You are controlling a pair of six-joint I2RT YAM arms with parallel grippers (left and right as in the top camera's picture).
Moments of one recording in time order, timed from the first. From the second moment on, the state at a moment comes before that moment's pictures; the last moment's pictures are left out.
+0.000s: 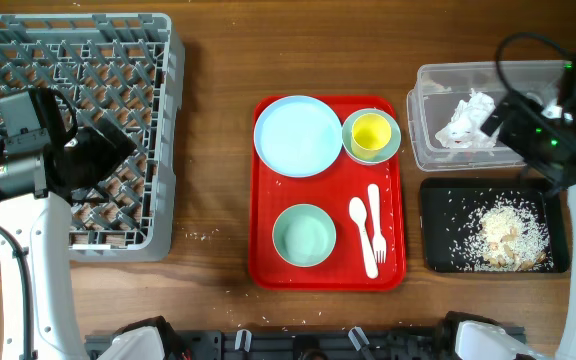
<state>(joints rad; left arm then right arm) 0.27 1.30 1.23 -1.05 0.07 -0.55 -0.20 1.33 1.47 -1.21 0.08 0.44</state>
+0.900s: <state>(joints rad) -0.83 1.47 1.21 -0.78 0.36 -0.69 -0.21 1.32 1.47 -1.22 0.08 0.44</state>
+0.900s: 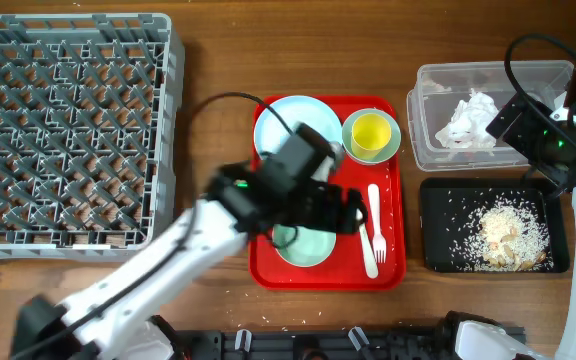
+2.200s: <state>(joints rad) -1.14 1.90 1.21 -0.73 -0.12 -1.05 -0.21 1.32 1.47 -1.22 0.08 0.44</state>
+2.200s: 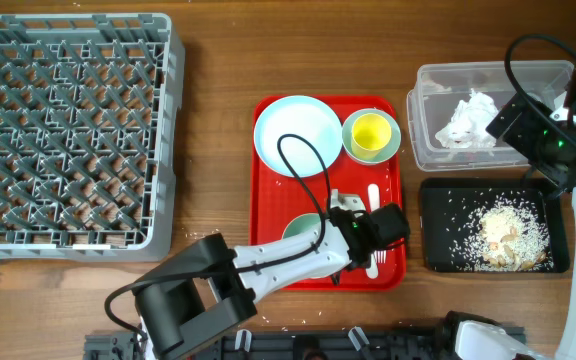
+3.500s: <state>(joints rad) -0.17 1.30 1.24 -0.45 0.04 -0.67 -0.21 1.32 1.47 -1.22 0.08 0.44</state>
